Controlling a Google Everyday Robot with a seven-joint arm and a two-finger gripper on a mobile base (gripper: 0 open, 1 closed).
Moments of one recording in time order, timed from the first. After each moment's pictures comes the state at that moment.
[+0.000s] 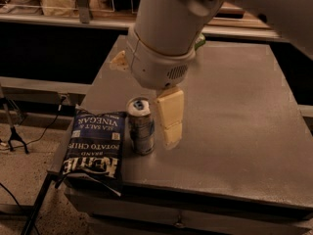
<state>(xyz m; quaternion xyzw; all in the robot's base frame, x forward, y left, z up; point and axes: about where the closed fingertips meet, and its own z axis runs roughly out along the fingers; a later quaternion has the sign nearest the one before) 0.413 0.030 0.946 -0.88 0.45 0.02 0.15</state>
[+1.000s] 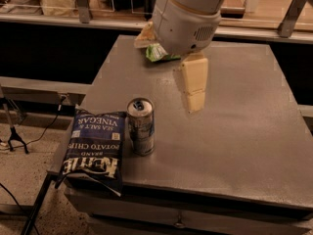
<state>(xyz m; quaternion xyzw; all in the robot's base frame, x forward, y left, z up) 0.451 -0.011 0.973 -0.86 0.49 0.03 0.13</state>
